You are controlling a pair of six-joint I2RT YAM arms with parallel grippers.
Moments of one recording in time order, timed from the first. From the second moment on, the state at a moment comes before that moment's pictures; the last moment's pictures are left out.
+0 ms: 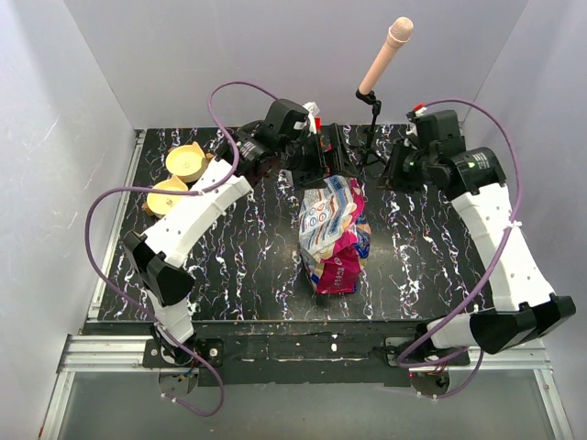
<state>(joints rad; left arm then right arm) -0.75 1.79 2.05 -0.88 0.27 -0.84 0.39 1.36 1.69 -1.11 -0.12 0.49</state>
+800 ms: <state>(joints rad) -0.74 1.77 2.11 -0.98 0.20 -0.68 0.48 1.45 1.64 -0.90 -0.46 0.57</state>
